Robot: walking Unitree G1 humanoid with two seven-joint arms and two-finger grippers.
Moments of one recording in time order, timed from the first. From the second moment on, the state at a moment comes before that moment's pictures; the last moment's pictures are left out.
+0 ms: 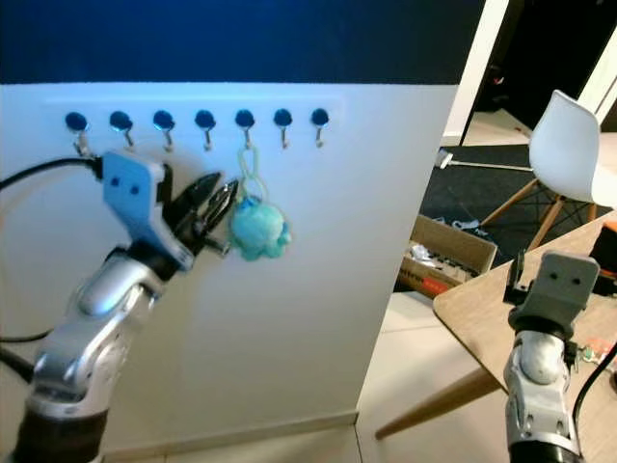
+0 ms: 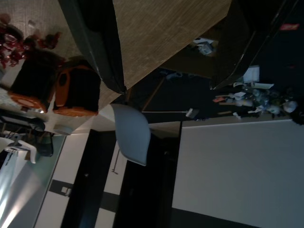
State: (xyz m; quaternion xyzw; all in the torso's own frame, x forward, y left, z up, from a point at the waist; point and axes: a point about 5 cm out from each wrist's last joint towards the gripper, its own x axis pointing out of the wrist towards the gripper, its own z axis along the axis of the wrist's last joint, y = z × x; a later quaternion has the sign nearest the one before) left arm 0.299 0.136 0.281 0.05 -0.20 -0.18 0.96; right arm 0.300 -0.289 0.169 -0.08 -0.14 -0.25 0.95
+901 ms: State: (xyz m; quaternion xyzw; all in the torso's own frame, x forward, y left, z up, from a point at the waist) left arm 0.313 0.113 0.285 0.03 -0.20 -0.22 0.96; right arm 0.304 -0.285 0.165 -0.06 -0.14 -0.24 0.96
